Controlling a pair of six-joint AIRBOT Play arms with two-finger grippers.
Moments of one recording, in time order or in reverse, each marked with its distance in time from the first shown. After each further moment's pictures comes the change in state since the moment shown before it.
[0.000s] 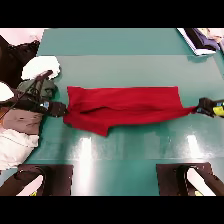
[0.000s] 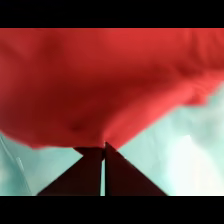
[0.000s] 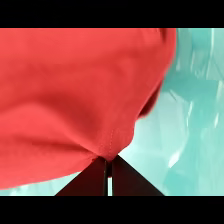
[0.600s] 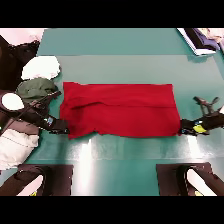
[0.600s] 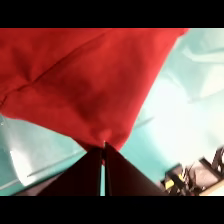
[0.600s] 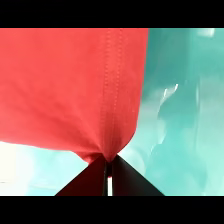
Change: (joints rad) left arm 0.000 0.008 -0.141 -0.023 -0.230 -0.028; right arm 0.092 0.015 -0.283 -0.094 0.041 -0.003
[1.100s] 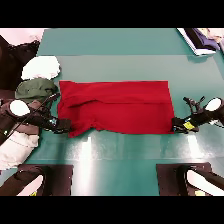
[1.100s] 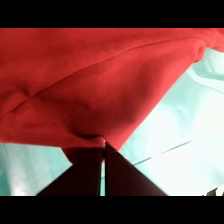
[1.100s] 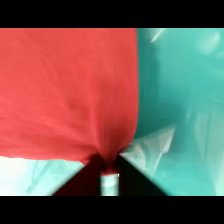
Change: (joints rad) left arm 0.000 0.000 -0.124 -0.002 0.205 -0.037; right arm 0.121 -0.252 -0.020 0.013 -0.192 0.018
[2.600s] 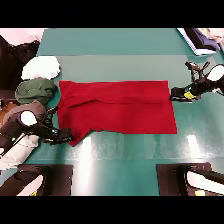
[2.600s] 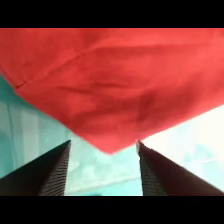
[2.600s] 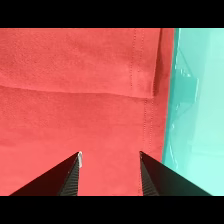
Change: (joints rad) left arm 0.000 0.000 -0.175 0.074 0.026 -0.171; right arm 0.124 -0.129 0.489 -0.081 -0.008 0.063
